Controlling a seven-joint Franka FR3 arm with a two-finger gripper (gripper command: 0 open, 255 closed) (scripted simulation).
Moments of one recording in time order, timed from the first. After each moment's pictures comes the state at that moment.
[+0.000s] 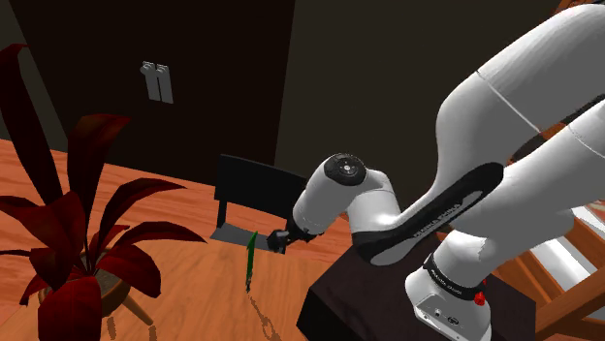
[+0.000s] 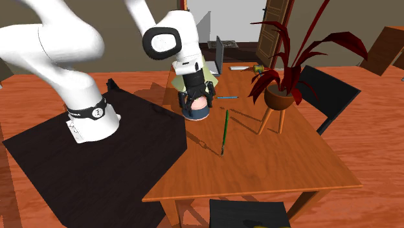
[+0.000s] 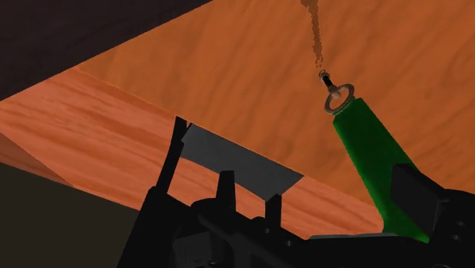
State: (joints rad) arm -0.75 -0.24 1.50 -2.79 -0.15 2.92 1.27
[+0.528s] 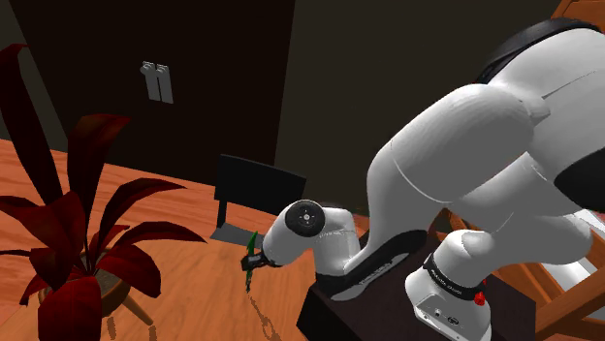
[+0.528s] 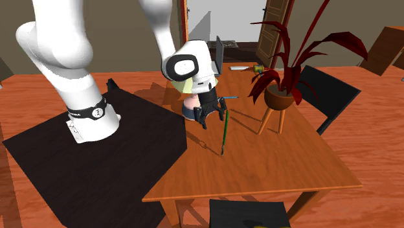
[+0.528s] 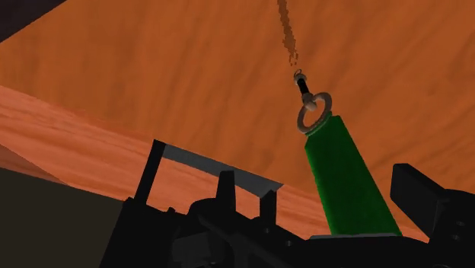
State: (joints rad) arm -1.53 -0.54 2.37 -2.57 -0.04 3.09 1.39
